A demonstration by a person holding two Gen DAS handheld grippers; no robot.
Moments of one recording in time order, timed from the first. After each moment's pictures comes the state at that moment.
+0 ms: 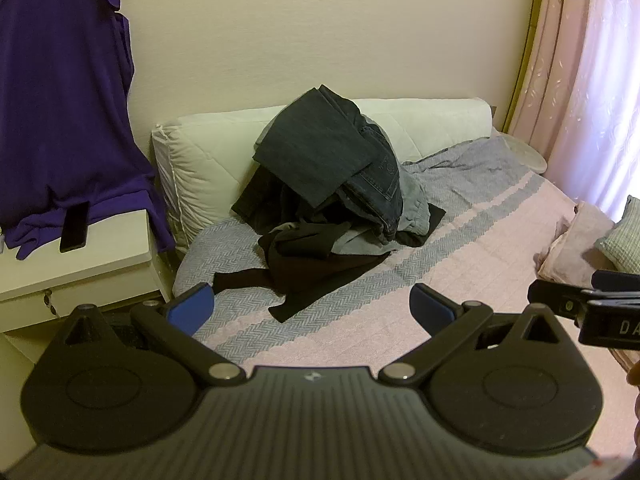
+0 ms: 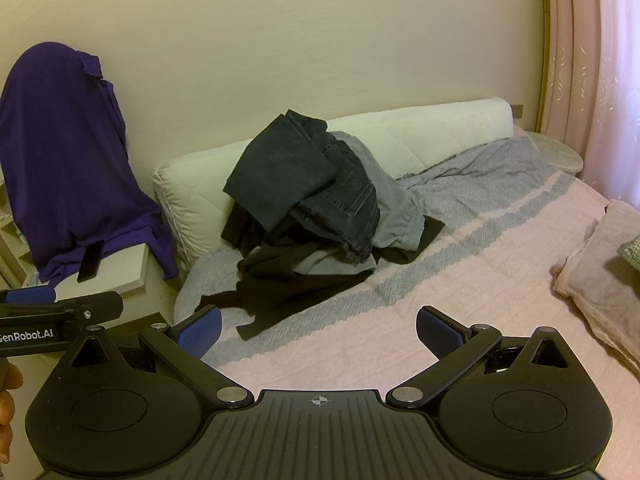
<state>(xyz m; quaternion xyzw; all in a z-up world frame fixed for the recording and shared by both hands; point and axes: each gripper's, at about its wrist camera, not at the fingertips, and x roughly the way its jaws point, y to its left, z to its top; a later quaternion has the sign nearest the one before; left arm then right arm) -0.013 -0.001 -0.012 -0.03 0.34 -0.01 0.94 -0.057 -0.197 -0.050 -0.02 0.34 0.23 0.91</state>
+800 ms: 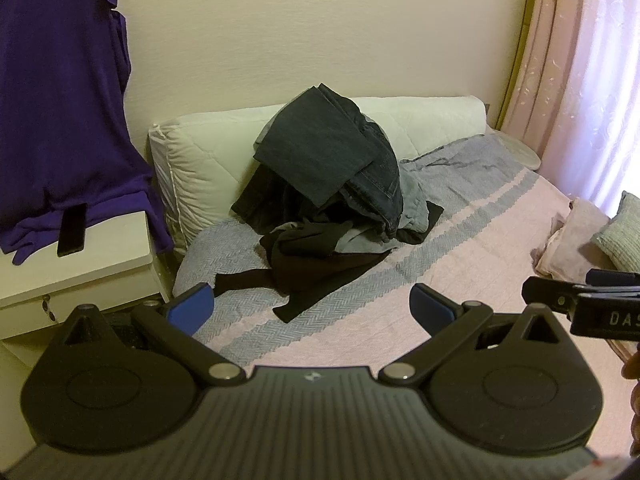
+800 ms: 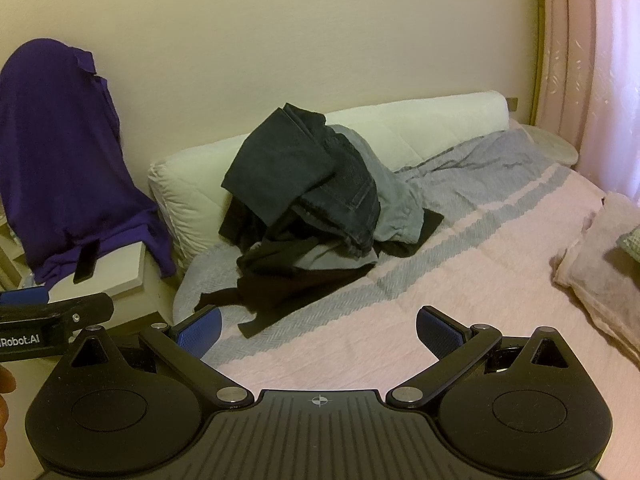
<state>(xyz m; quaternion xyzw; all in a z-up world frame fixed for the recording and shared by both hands) -0.010 0.025 -0.011 -0.03 0.34 -0.02 0.94 -0.060 -0.173 -0.055 -0.02 0.35 0.21 0.91</state>
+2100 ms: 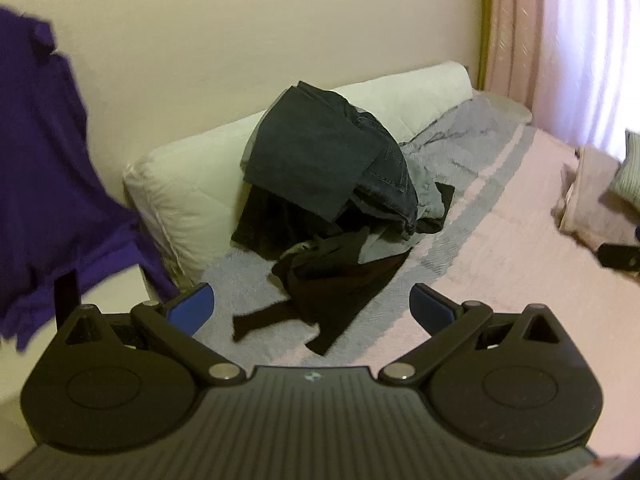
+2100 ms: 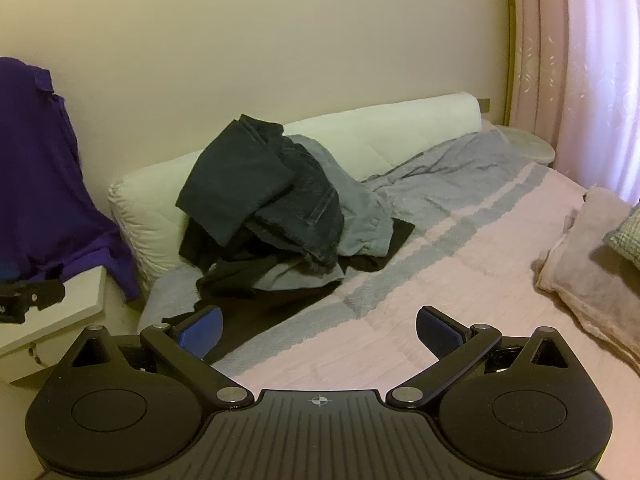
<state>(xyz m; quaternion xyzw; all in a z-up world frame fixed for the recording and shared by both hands) 0.089 0.046 -0.031 0.08 0.34 -0.06 0.93 -0.001 -0.206 -0.086 -0.01 0.33 0.18 0.93</state>
